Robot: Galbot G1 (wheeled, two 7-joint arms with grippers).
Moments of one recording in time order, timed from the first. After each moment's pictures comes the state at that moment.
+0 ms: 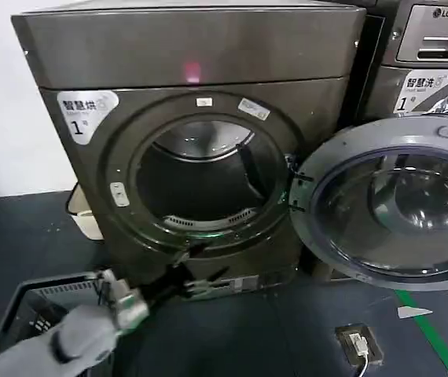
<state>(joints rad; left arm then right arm) 0.76 -0.55 0.27 -1.95 -0.76 -0.07 0.16 -1.46 1.27 2.04 1.98 0.37 -0.25 -0.14</state>
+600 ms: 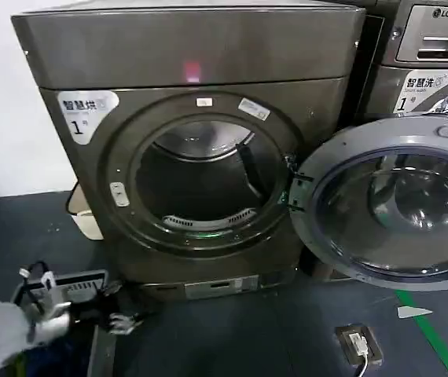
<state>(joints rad) 0.89 -0.10 0.10 -2.00 -0.75 0.20 0.40 -1.45 1.28 2.07 2.00 0.33 -0.22 -0.15</state>
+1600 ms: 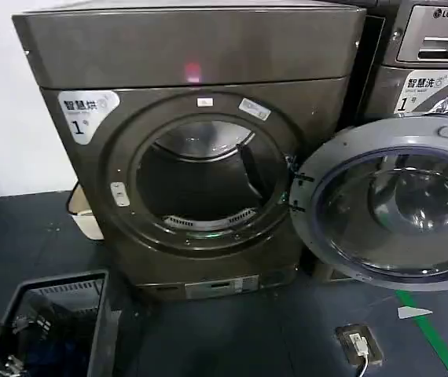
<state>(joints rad) 1.03 0.15 0.13 -1.78 -0.36 0.12 0.54 -1.45 1.28 2.07 1.97 0.33 -0.21 -0.15</state>
